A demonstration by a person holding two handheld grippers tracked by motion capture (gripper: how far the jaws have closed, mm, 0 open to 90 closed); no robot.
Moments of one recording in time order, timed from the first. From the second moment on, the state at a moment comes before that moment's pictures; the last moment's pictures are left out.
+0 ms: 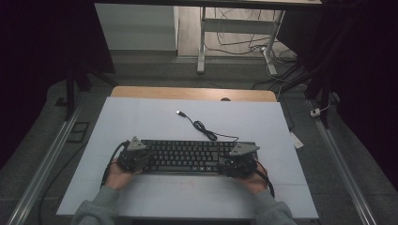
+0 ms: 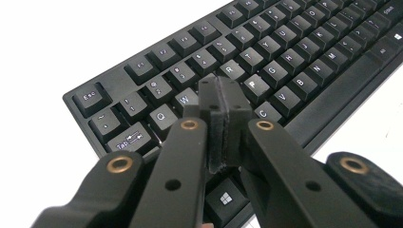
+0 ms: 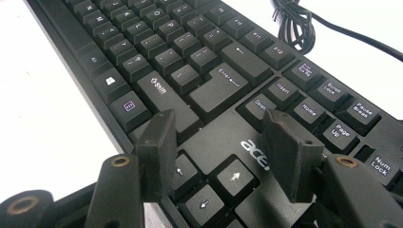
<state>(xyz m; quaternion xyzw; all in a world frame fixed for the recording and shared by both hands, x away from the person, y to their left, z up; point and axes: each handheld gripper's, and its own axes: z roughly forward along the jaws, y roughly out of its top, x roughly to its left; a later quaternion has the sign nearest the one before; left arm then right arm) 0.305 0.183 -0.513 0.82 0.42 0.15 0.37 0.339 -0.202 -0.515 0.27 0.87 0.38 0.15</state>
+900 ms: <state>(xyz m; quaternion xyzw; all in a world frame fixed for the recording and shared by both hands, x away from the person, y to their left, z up) 0.301 0.177 -0.505 0.81 0.41 0.14 0.39 0.338 -0.204 -0.512 0.27 0.87 0.39 0.15</state>
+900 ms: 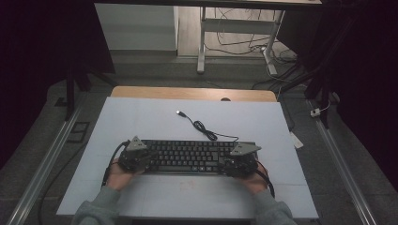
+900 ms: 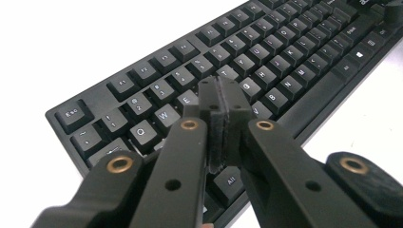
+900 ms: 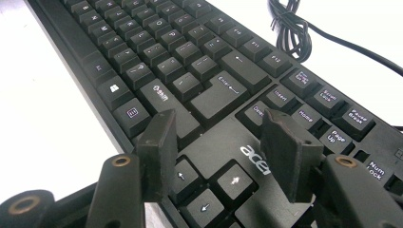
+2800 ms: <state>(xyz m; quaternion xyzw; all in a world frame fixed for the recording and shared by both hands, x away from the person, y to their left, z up) 0.293 0.131 -0.524 0.85 0.36 0.10 0.37 0.338 -0.204 -0.512 0.27 0.87 0.39 0.15</state>
